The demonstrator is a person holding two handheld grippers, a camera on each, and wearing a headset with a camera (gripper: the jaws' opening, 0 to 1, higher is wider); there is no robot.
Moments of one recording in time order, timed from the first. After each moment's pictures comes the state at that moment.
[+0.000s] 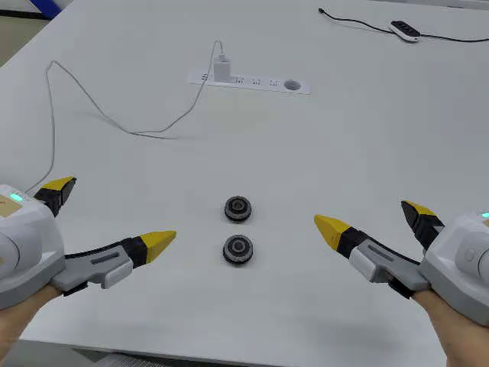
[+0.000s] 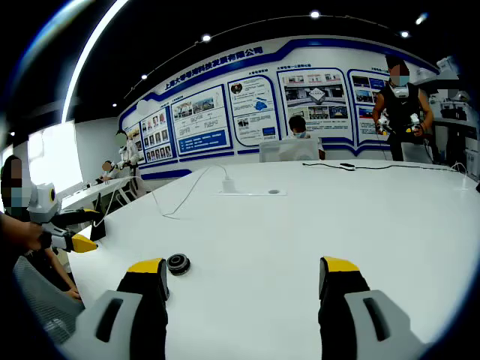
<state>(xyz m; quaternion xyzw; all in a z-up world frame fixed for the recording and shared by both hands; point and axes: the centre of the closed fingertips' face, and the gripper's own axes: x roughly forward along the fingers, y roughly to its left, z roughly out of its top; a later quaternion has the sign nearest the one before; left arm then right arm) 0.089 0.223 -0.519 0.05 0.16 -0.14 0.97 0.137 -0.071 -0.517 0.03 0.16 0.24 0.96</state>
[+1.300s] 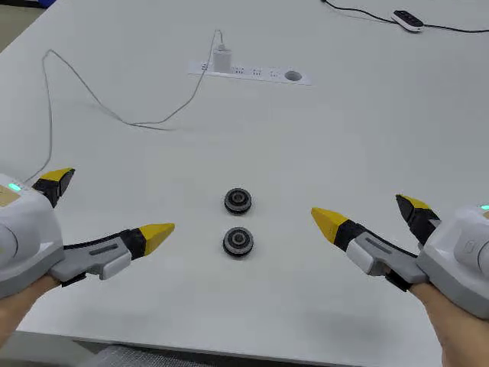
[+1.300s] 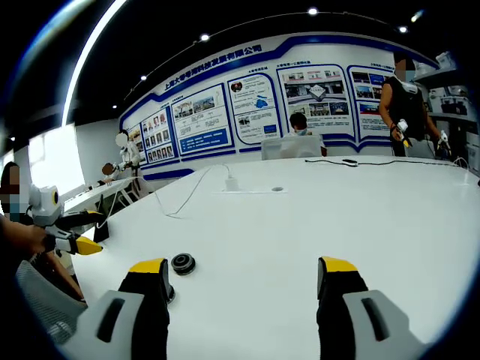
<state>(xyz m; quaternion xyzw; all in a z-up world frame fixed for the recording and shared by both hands) 0.092 0.224 -0.521 0.05 0.17 -0.15 0.97 0.134 -0.064 -0.519 0.04 0.17 0.24 0.96</state>
